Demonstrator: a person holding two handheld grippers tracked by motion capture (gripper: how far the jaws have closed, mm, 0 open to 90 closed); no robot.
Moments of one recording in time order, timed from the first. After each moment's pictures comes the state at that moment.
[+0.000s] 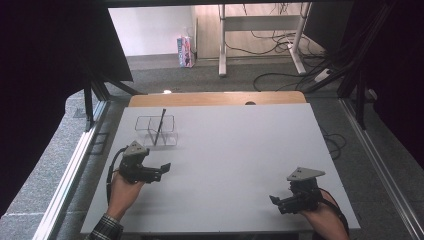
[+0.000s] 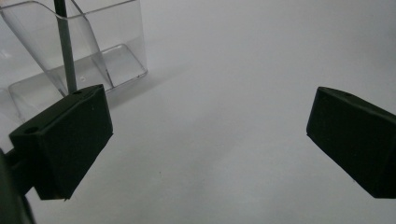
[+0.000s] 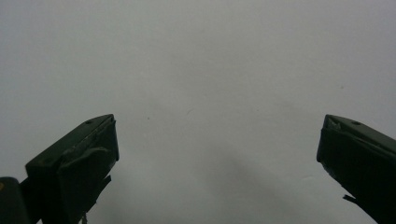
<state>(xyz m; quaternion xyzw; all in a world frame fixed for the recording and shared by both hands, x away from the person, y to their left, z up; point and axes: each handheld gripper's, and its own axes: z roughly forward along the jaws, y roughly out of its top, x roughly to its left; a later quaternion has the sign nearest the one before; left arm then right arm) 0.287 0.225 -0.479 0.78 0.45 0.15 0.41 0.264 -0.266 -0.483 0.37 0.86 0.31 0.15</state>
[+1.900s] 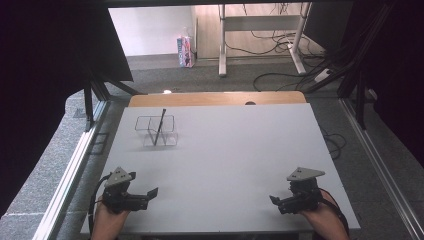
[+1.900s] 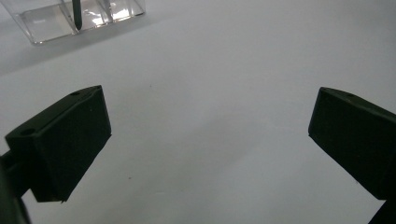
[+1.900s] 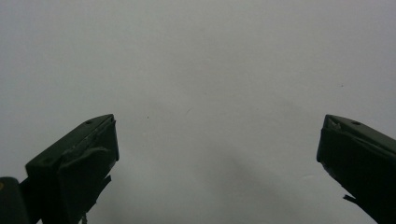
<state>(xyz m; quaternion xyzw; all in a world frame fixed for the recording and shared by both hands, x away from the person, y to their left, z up) 0.214 0.246 -0.494 0.77 0.47 0.15 0.40 0.264 -0.266 -0.483 0.37 0.86 0.31 0.15</state>
